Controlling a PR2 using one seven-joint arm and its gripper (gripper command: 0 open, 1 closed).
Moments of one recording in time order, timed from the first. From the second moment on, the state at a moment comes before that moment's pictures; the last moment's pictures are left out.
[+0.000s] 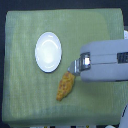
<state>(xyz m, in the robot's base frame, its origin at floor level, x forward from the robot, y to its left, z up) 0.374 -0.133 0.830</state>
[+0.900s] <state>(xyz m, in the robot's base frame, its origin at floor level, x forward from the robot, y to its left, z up) 0.374 -0.070 0.758</state>
